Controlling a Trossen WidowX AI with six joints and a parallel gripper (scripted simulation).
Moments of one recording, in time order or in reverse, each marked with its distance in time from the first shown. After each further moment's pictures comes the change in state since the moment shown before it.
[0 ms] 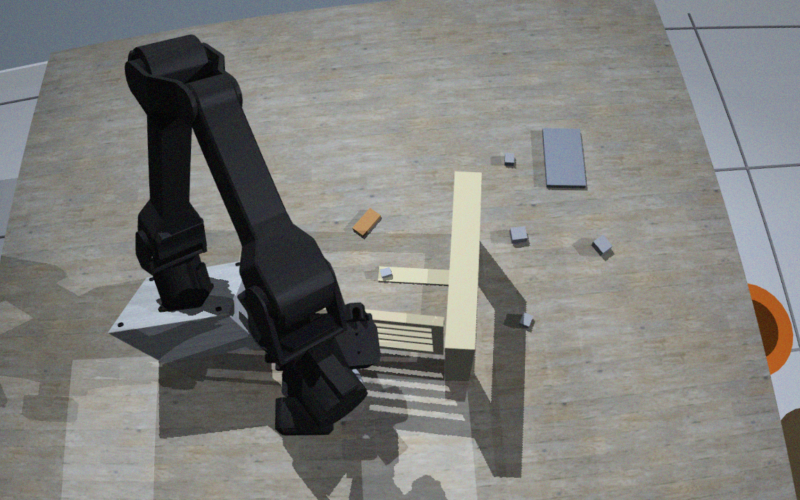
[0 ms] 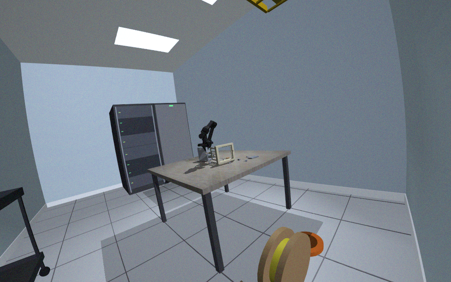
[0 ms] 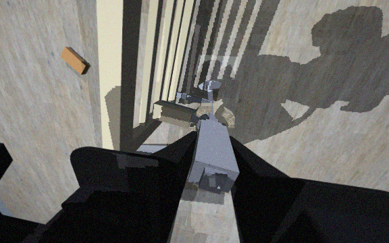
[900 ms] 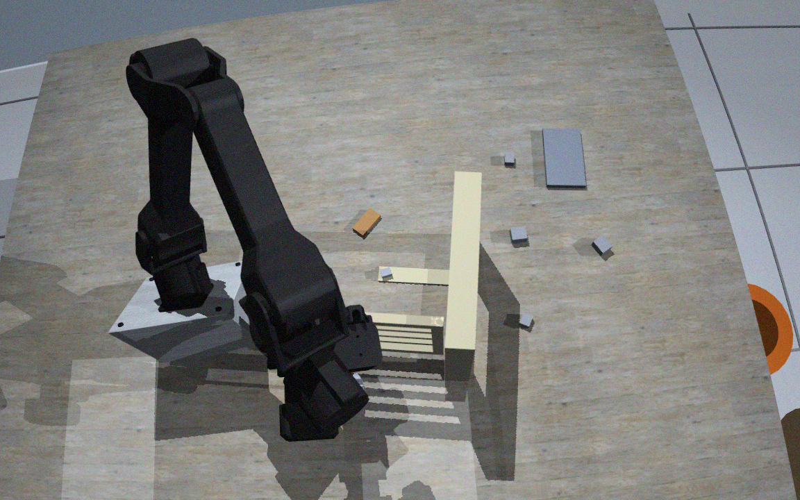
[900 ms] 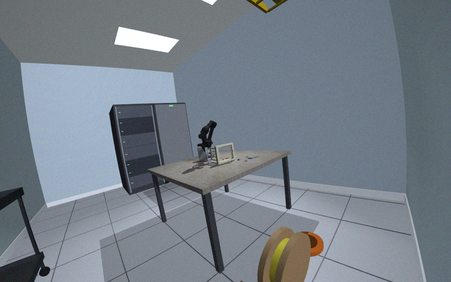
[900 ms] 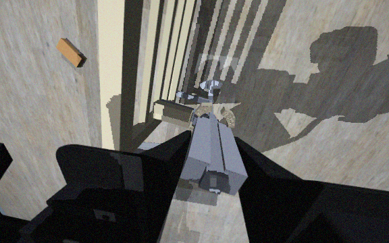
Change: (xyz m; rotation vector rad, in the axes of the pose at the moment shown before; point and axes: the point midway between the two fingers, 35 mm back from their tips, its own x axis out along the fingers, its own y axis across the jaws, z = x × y) arm 0.000 -0.006 0.001 -0.052 0.003 -0.003
